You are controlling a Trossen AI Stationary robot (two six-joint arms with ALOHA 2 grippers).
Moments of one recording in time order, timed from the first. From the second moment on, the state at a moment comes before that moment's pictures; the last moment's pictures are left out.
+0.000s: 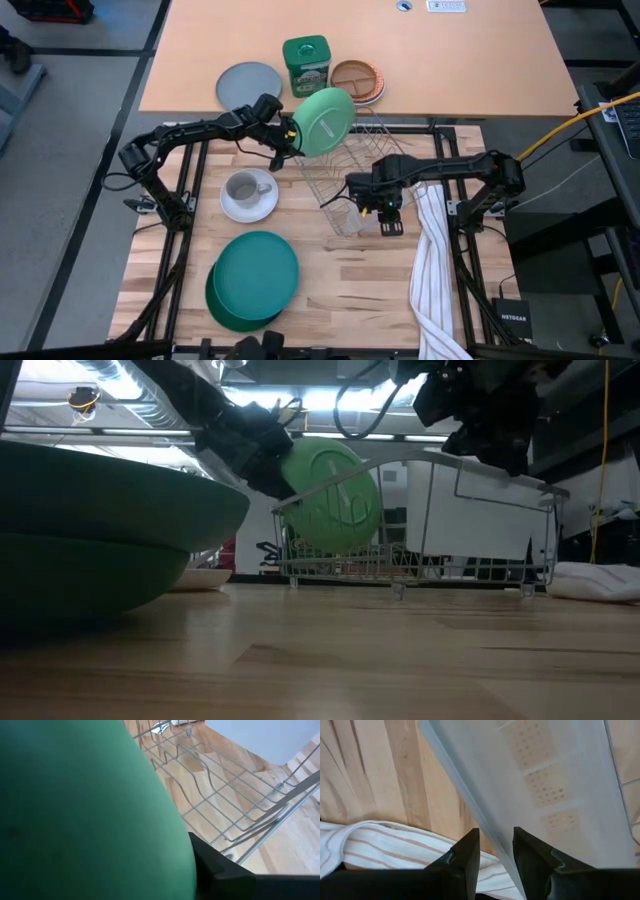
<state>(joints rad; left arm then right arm) 0.68 1.65 1.14 -0.30 0.56 0.64 -0.03 1.65 1.43 -1.41 -0.19 -0.08</state>
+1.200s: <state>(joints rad) 0.56 1.33 1.15 -0.27 0.01 0.89 -0.05 1.66 2.05 -1.40 0.38 -0.06</state>
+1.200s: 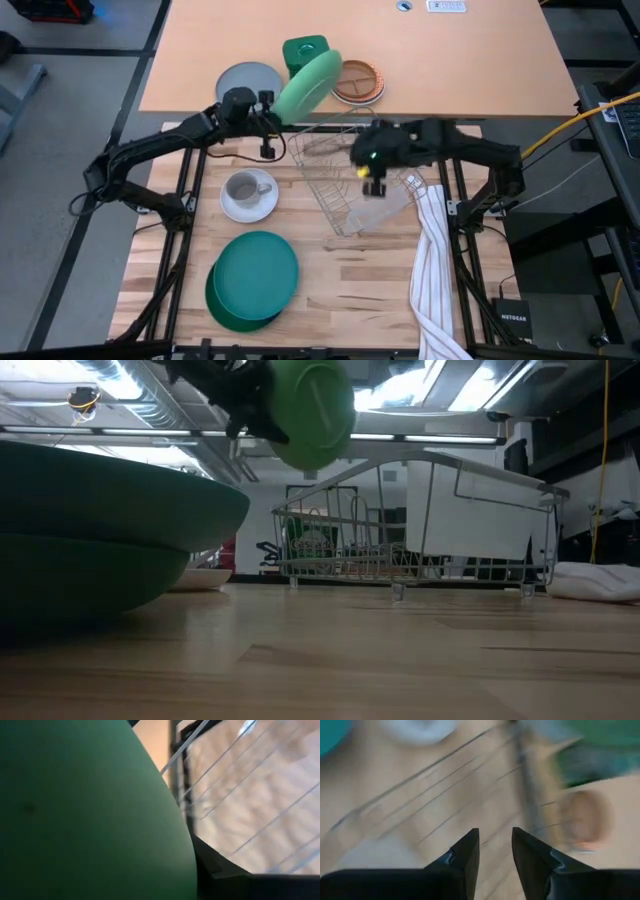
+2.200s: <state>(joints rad) 0.37 1.33 1.15 -0.05 -0.88 1.28 -0.42 1.70 2.35 -0.87 0.20 0.94</state>
